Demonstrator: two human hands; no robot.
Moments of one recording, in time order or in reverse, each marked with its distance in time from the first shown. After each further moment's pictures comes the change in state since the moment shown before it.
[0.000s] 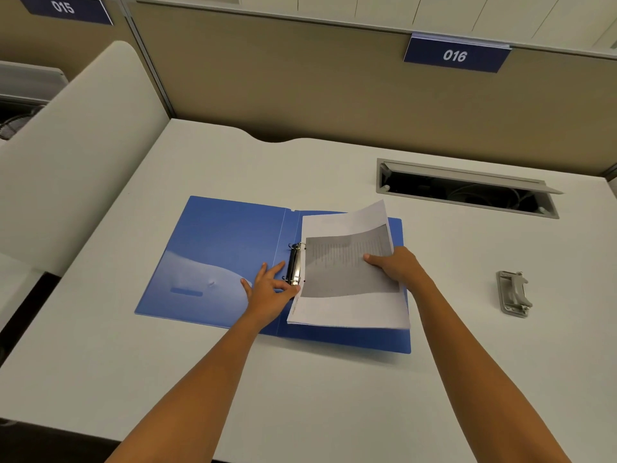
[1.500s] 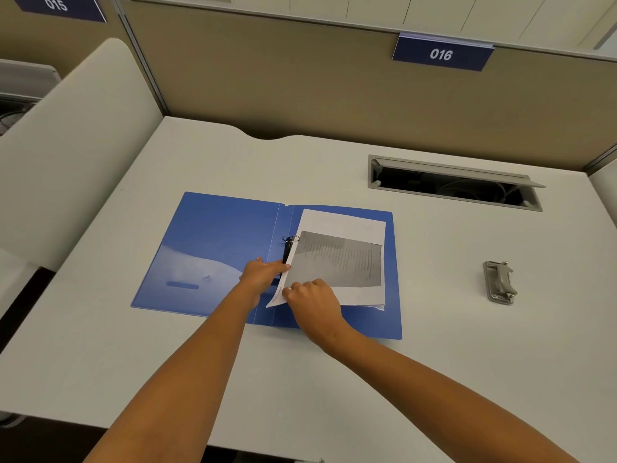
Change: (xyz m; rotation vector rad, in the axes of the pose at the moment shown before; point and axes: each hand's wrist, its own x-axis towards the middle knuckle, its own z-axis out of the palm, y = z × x) left_hand -0.002 0.049 -0.024 -0.329 -0.039 -0.473; right_hand -0.124 -0.044 0.121 -1.124 -0.071 -0.734
